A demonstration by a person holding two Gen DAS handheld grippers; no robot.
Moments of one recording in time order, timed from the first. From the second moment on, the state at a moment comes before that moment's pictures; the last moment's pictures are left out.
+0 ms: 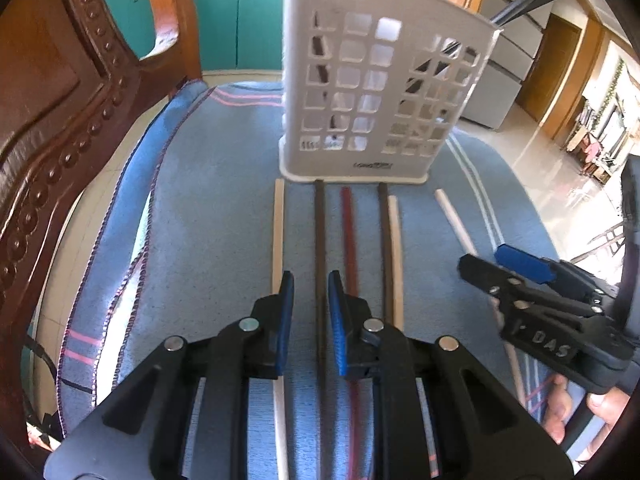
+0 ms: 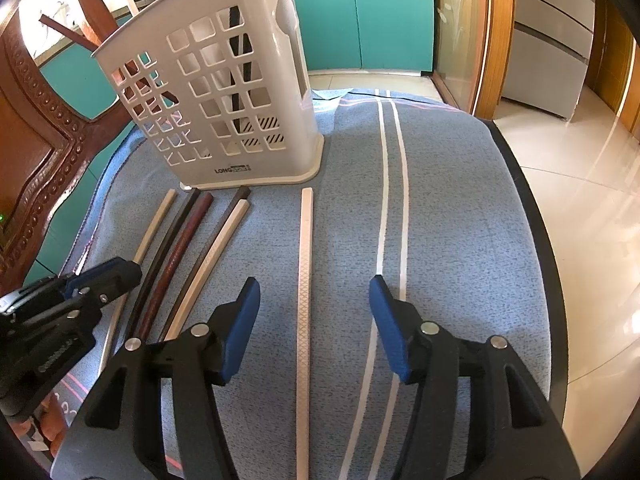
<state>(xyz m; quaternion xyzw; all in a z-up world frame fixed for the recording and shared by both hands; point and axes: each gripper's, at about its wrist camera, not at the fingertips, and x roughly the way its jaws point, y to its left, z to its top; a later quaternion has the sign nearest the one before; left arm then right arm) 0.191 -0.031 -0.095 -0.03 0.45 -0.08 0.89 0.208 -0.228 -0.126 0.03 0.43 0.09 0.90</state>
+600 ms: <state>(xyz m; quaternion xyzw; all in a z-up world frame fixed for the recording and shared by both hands) 0.193 -0.029 -0.105 -0.01 0.46 -0.06 0.88 0.203 -0.224 -0.124 0.01 0.43 0.09 0.90</state>
